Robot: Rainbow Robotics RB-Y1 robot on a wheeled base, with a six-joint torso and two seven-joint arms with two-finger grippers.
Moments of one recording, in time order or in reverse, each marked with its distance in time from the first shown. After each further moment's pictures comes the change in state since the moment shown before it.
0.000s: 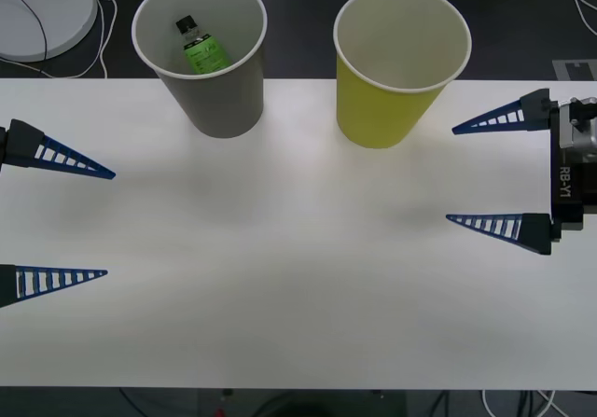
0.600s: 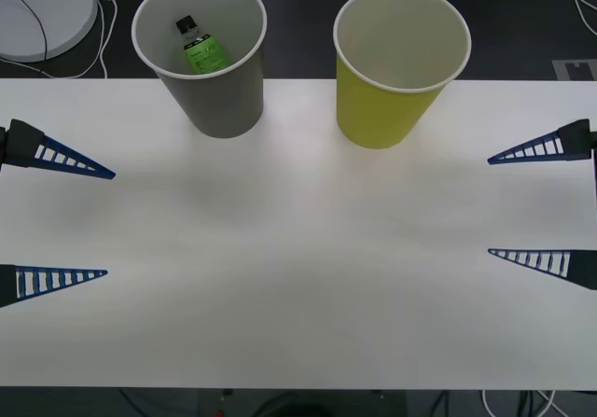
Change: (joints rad) right arm 0.153 -0.017 -0.119 0.035 -0.079 -0.091 0.184; left arm 0.000 0.000 0.000 0.000 0.000 0.000 0.000
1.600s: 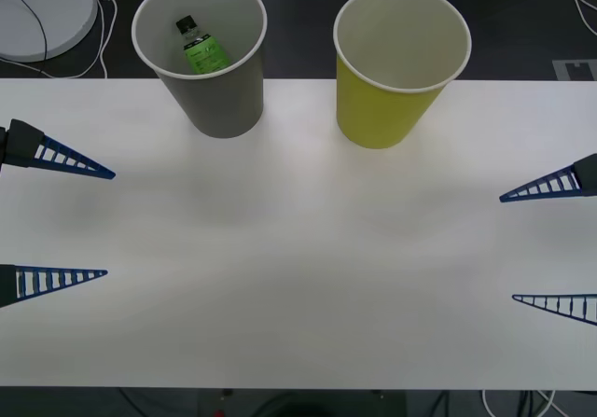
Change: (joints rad) right arm 0.114 -0.012 -0.059 -0.013 -0.132 -0.104 0.025; left arm 0.000 0.000 0.000 0.000 0.000 0.000 0.000
